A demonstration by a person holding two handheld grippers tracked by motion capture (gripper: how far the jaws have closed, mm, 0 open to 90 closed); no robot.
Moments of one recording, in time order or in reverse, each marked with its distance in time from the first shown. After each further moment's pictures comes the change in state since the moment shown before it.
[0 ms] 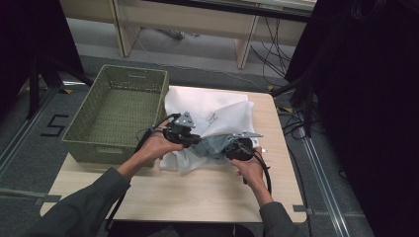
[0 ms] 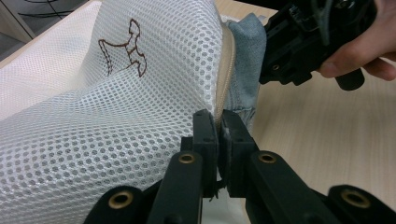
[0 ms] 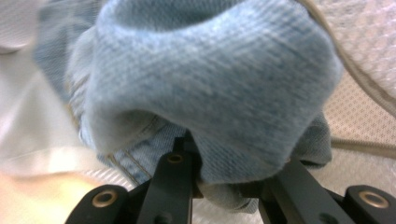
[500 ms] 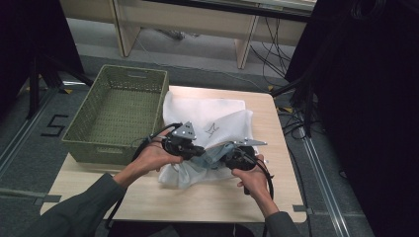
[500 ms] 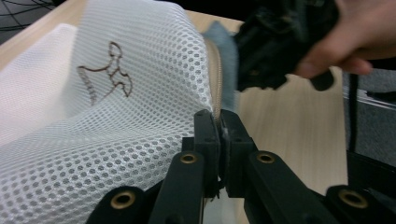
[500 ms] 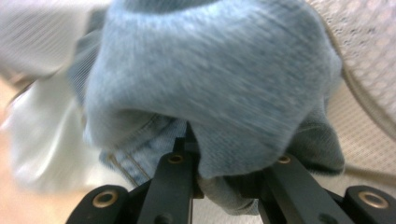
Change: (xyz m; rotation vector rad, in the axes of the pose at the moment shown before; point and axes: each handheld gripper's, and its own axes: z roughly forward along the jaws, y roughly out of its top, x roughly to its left) left arm -0.037 0.000 -0.017 -0.012 -0.095 0.052; right arm 0.025 -0.008 -0.029 -0.009 0.085 0.041
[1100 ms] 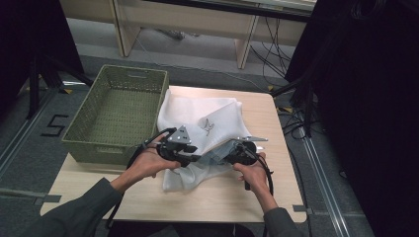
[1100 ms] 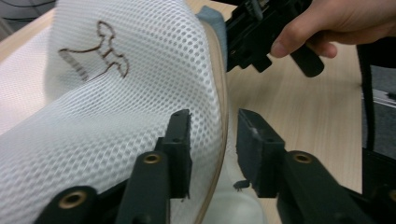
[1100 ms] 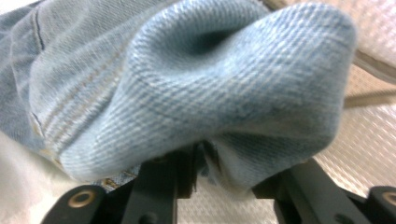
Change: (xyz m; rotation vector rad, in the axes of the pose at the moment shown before) left arm -0.009 -0.021 -0.014 0.018 0.121 -0.015; right arm -0.026 -0.002 0.016 0.050 -0.071 0.092
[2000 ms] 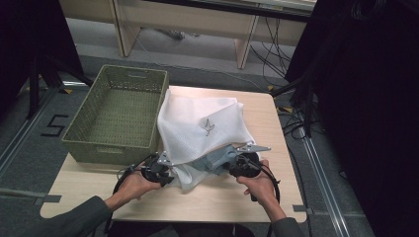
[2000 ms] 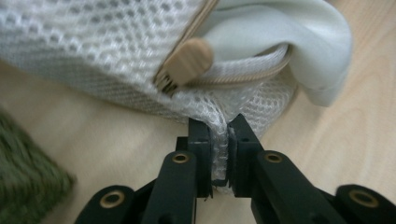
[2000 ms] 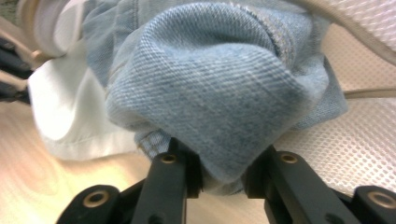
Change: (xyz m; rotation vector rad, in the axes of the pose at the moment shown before) left arm 0.006 -0.099 0.028 0.332 0.024 -0.127; right arm 0.025 -0.017 -0.038 0.015 0.084 -0.137
